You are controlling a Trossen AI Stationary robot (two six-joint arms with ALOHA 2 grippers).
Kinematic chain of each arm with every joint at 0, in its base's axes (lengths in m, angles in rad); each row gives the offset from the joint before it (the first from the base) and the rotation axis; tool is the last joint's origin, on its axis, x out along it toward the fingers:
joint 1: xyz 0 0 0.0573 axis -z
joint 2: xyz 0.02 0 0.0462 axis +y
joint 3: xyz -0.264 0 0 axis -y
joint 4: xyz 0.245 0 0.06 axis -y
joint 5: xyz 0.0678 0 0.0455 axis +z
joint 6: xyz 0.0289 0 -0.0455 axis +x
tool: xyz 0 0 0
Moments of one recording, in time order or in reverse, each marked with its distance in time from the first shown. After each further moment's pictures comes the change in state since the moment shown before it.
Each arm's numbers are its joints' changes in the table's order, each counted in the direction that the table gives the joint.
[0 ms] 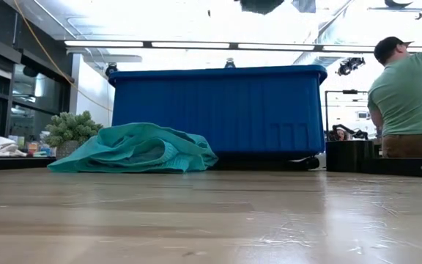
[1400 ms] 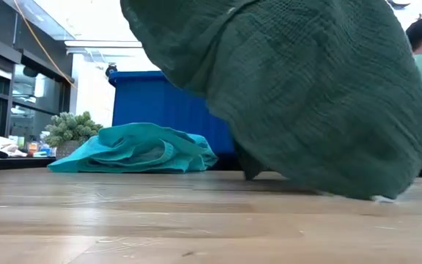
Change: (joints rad) left arm 0.643 -0.034 0.059 -1.866 0.902 0.329; right arm -0.778 0.287 -0.002 -1.483 -0.738 0.231
